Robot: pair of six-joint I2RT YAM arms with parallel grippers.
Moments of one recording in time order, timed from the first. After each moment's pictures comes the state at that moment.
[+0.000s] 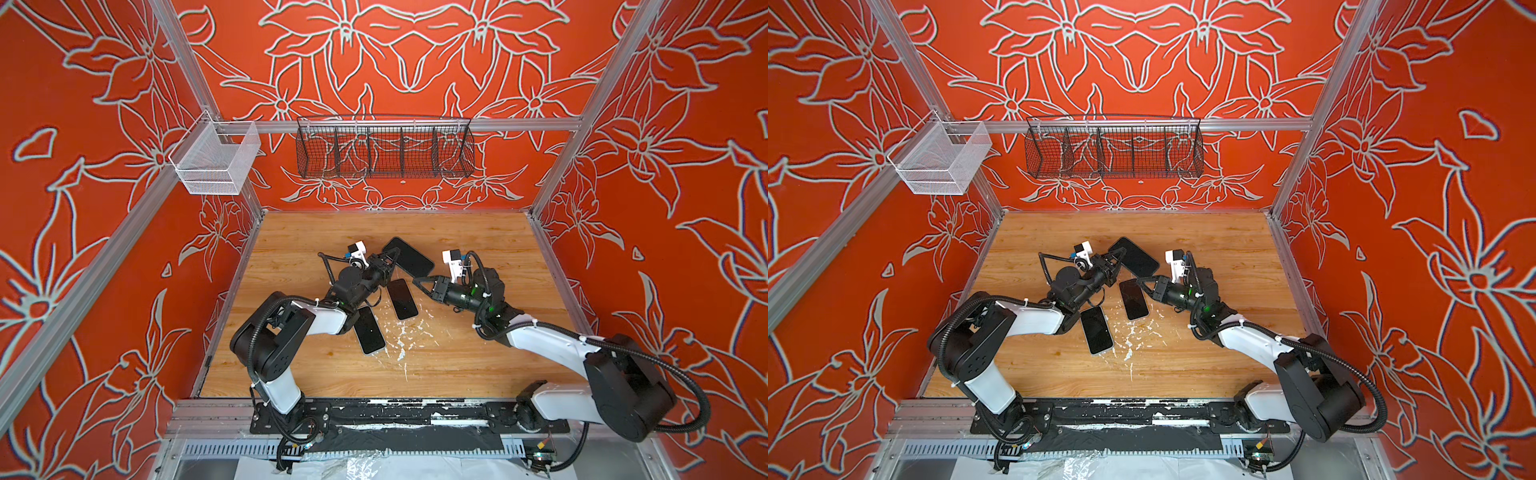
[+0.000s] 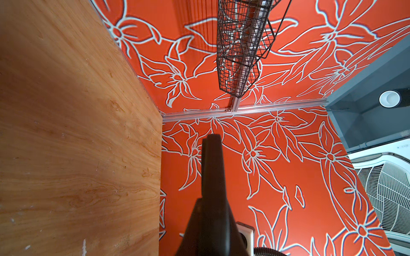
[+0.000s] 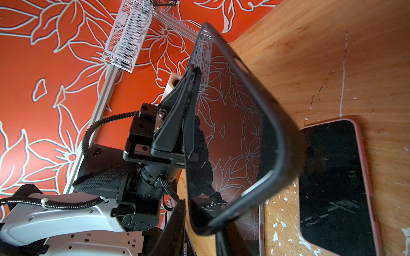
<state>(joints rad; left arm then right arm) -0.52 1.70 0.67 1.16 0.13 -1.50 0.53 1.31 0.56 0.59 -0.53 1.01</state>
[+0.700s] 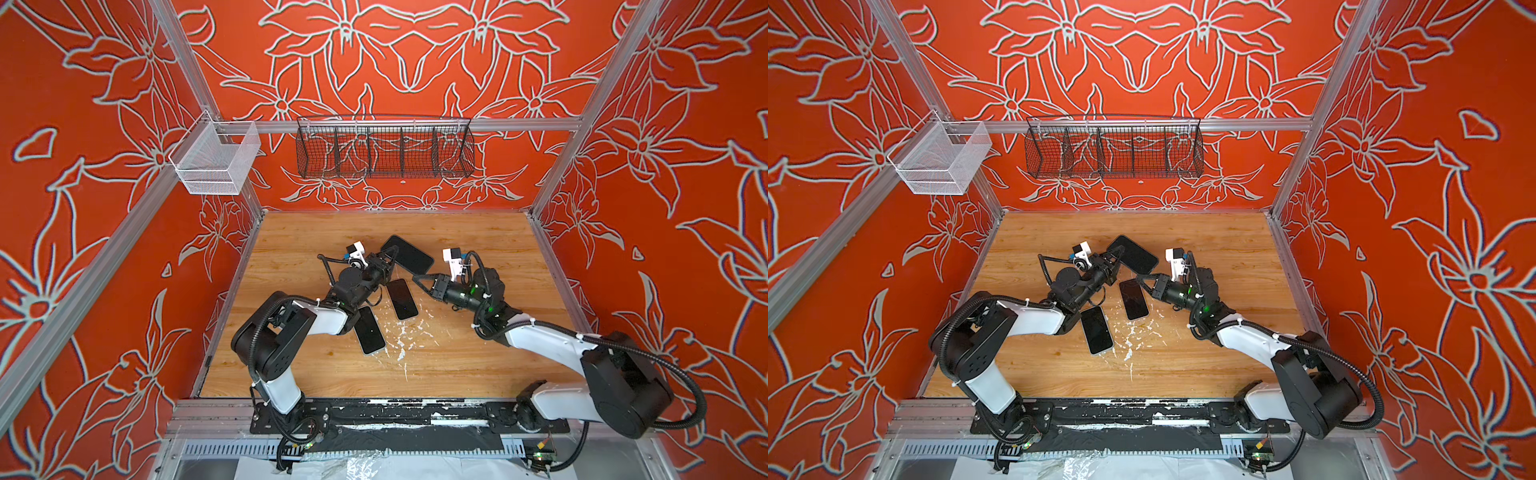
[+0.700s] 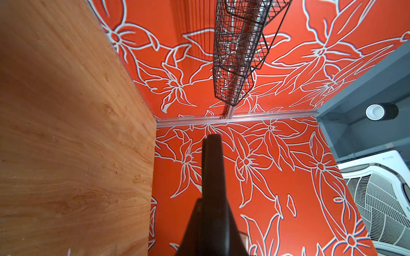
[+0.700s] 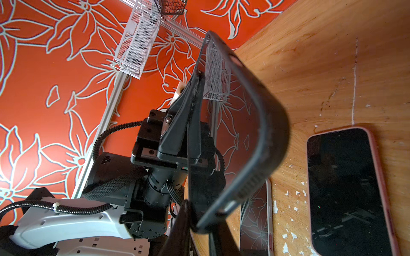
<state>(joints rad) -0.52 1.71 0.67 1.19 0.10 -1.55 0.54 1.34 0.56 0.66 -0.51 1.05</state>
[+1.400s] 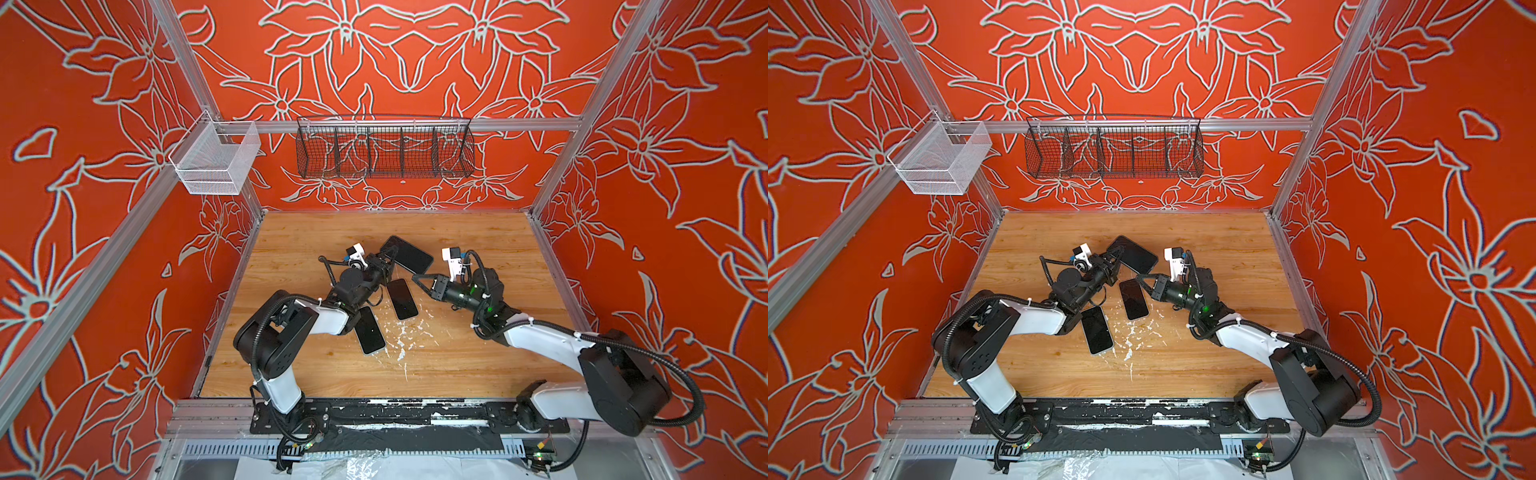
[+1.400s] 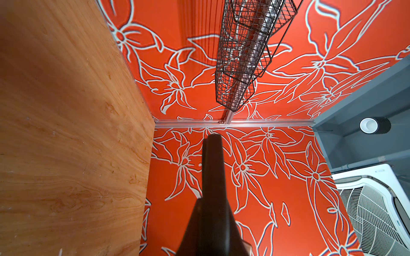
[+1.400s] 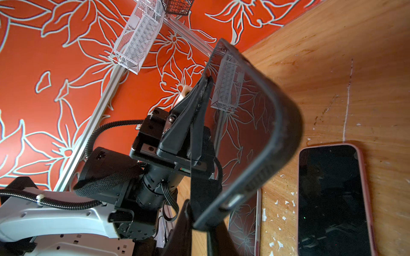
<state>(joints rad) -0.53 1.72 0.67 1.19 0.07 -1.61 0.54 1.34 0.55 0.67 -0.49 0.92</state>
